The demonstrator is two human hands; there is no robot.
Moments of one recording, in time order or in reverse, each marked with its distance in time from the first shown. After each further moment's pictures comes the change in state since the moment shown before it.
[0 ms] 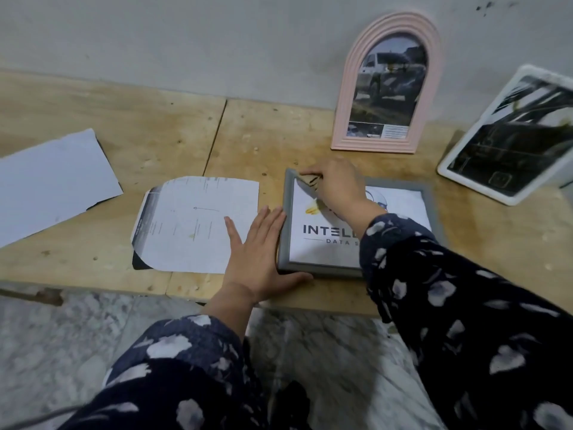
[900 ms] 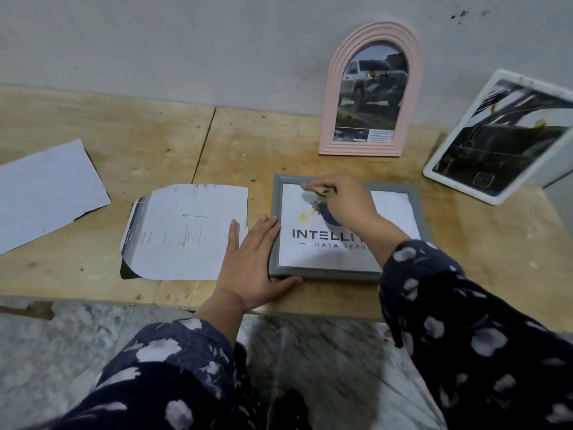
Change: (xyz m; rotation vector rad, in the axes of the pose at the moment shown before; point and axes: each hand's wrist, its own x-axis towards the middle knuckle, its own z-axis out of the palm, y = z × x) left_hand -0.003 0.004 -0.001 -0.089 0.103 0.114; right_hand -0.033 0.023 -0.021 0.324 -0.061 0.181
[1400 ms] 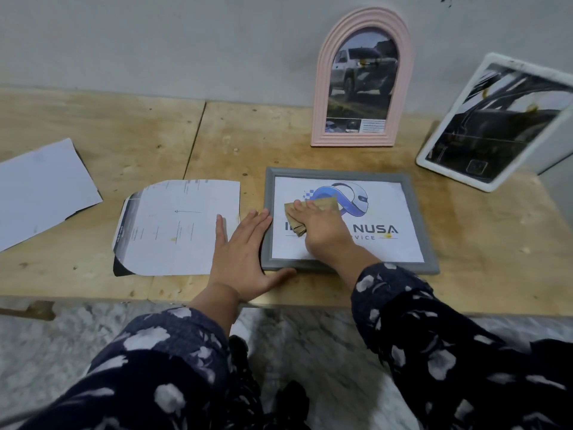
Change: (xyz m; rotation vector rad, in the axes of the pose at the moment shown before) left_hand -0.001 0.000 0.003 0.021 0.023 -0.043; right_hand -0.035 0.017 0.046 -0.519 -0.356 -0.161
